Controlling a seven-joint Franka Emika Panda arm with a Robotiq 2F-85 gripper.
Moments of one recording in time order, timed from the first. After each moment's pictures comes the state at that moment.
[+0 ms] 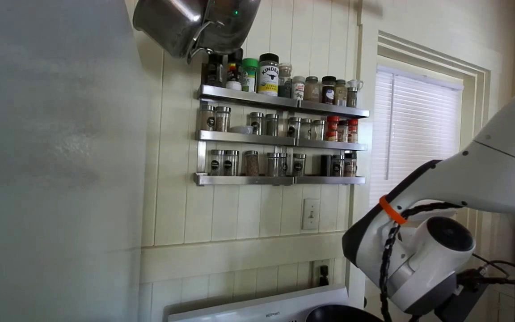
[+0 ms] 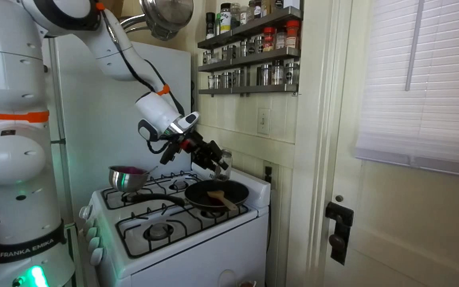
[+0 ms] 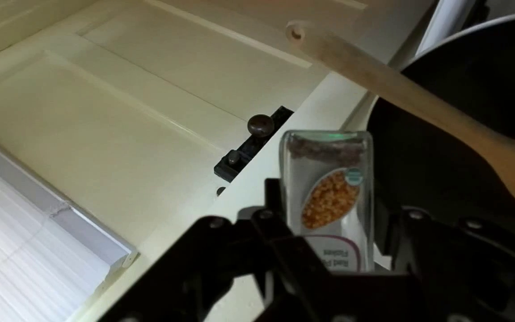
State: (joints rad) arm 0.03 0.03 0.29 -2.59 1.55 3.84 -1.64
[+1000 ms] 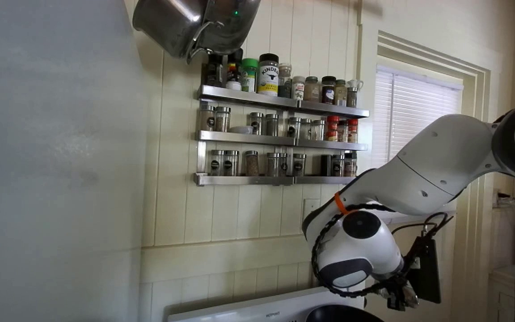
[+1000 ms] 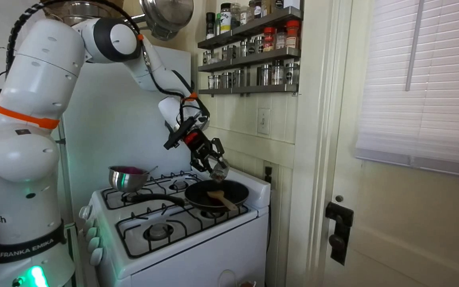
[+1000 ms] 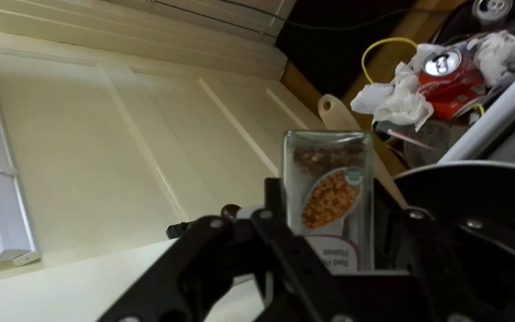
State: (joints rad) arm 0.23 0.36 0.12 -2.11 2.03 4.21 -2.61
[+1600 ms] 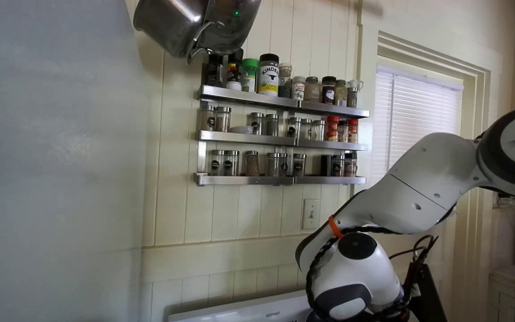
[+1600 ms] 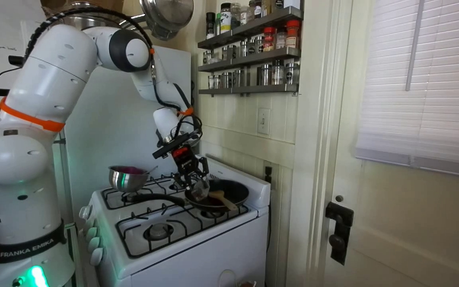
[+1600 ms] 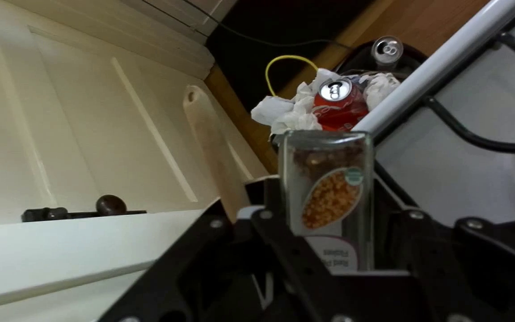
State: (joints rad) arm 0.05 0.46 0.40 -2.16 2.10 4.22 -2.71
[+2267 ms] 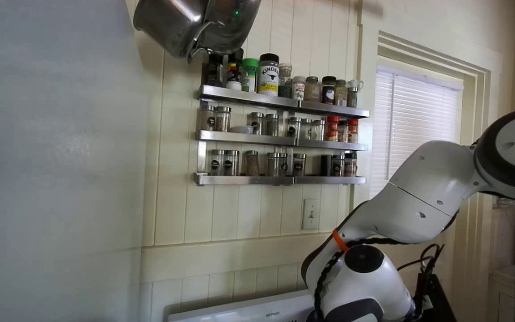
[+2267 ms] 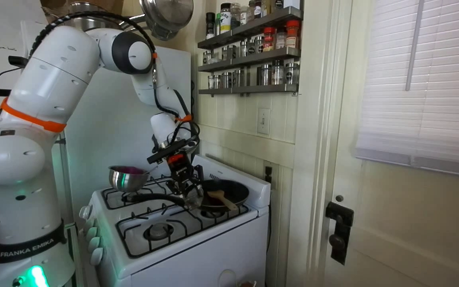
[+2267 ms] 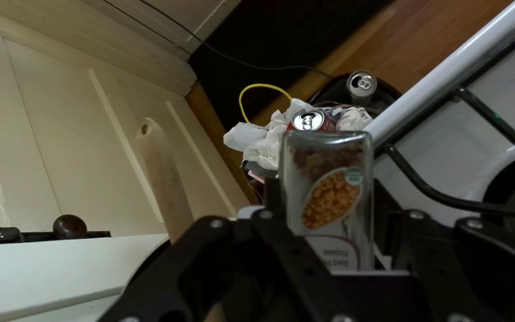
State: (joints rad) arm 0.02 0.48 0.43 -2.23 2.09 4.22 -2.71
